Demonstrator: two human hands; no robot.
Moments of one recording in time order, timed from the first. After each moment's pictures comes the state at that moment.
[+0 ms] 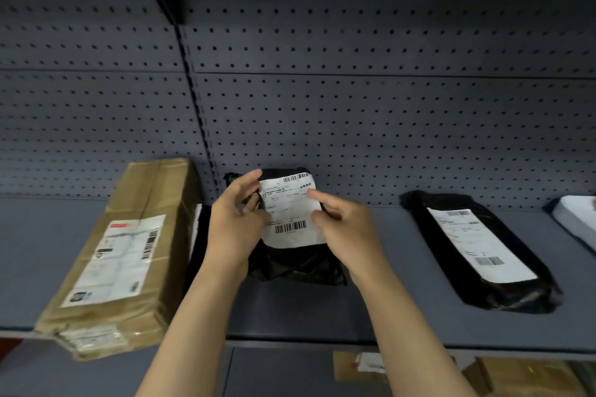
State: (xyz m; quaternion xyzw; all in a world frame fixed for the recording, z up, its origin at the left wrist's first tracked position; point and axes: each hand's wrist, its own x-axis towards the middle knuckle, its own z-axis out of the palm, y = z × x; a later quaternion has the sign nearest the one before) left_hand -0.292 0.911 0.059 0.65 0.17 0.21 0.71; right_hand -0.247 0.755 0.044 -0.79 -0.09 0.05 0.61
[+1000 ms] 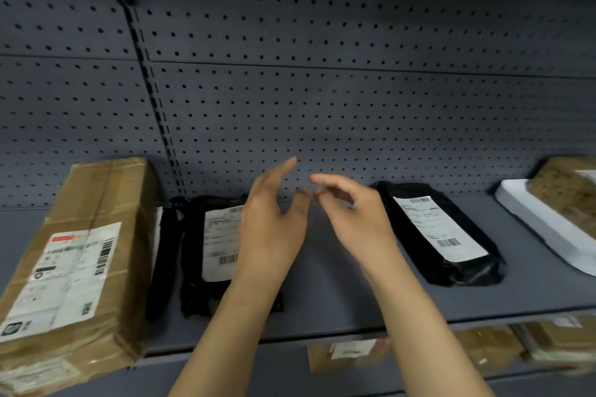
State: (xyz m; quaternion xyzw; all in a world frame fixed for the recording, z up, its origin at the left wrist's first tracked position) left_hand -0.290 0.849 0.071 0.81 0.07 0.20 0.55; right_hand -0.255 0.727 0.066 -0.79 -0.10 -0.05 0.61
